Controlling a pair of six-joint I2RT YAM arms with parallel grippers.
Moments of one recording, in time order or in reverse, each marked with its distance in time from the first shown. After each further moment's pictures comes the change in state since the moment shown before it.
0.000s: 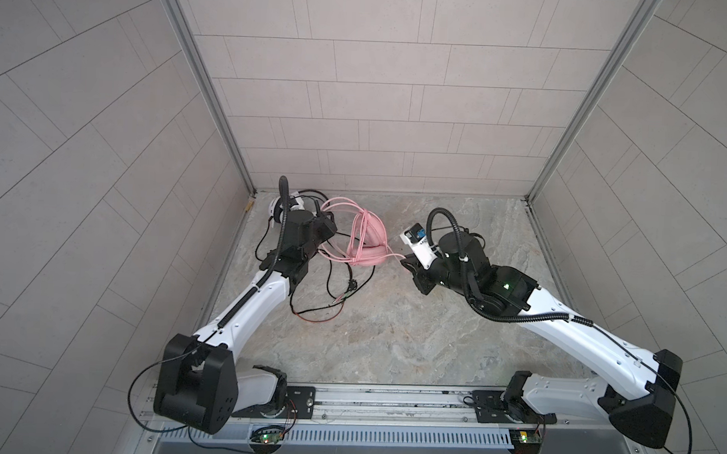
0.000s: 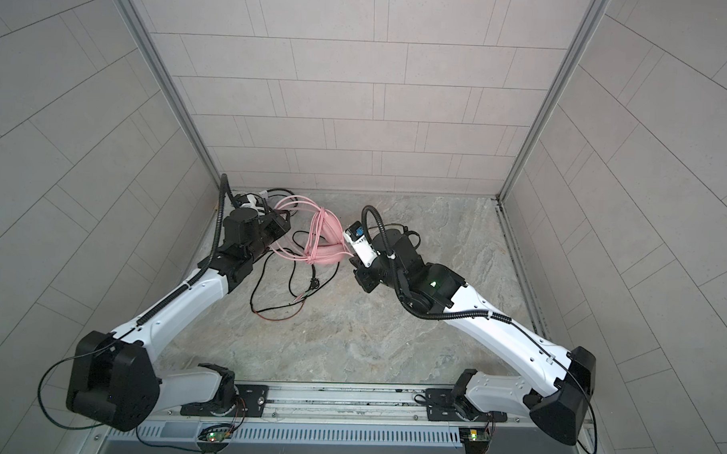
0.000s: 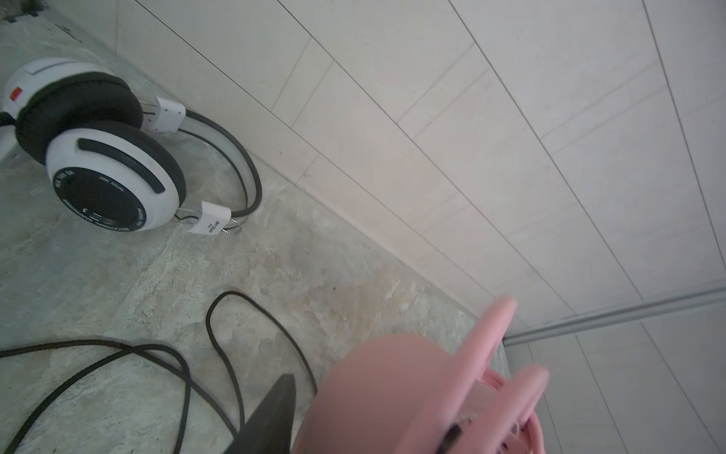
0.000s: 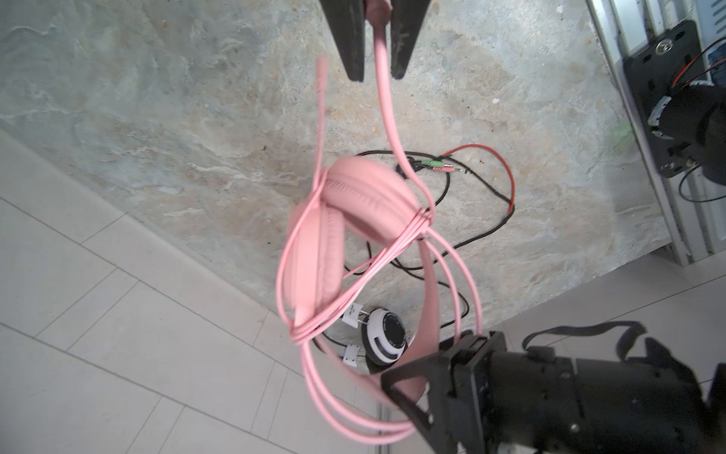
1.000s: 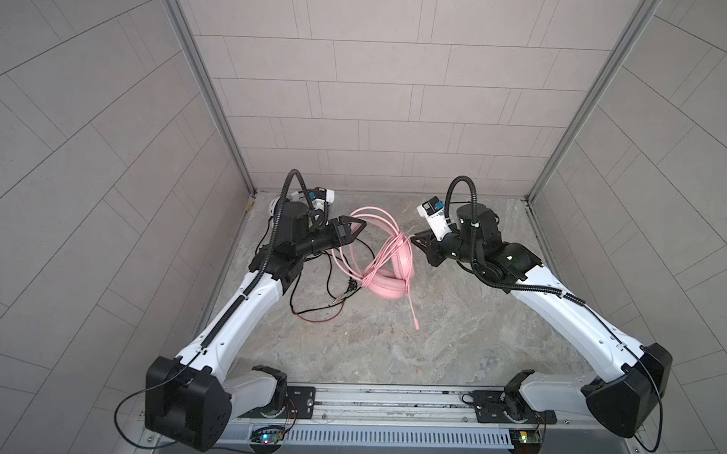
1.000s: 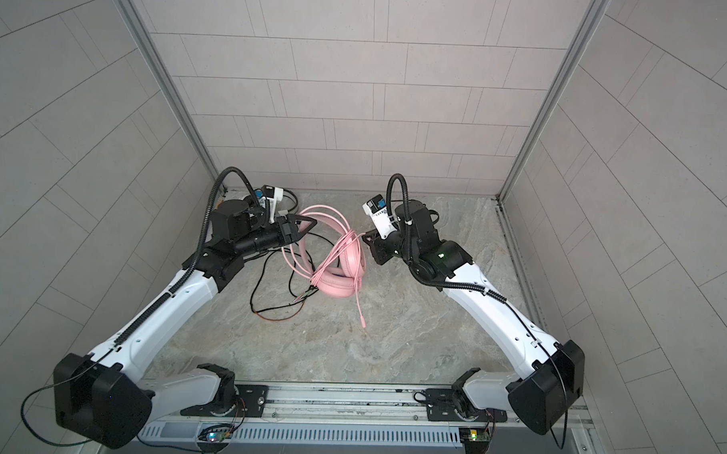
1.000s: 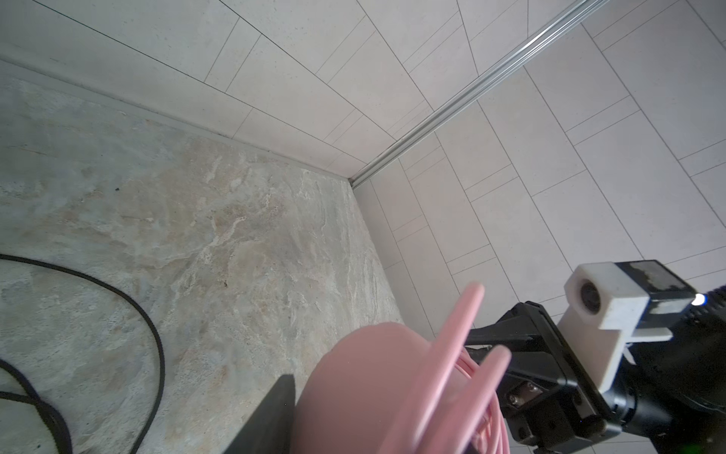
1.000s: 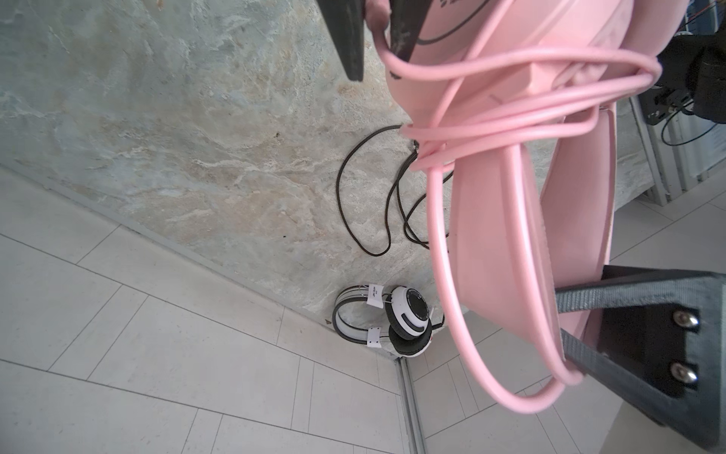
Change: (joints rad) left arm -0.013 -0.061 0.112 -0.100 0.637 0.037; right arm -0.256 0.089 0.051 0.047 -0.289 0.026
